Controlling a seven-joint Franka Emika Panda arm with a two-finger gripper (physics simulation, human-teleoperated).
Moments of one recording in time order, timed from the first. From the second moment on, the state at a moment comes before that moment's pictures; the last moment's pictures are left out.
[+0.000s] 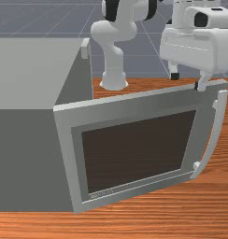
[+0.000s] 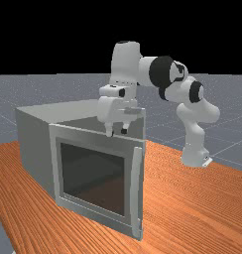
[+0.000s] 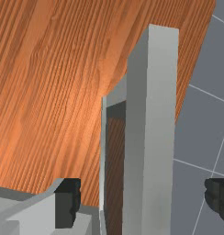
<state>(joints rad) 0.21 0.83 0.01 -0.70 -0.02 1.70 -0.91</state>
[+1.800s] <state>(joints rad) 0.16 -0.04 0.03 -2.17 0.21 2.55 -1.09</state>
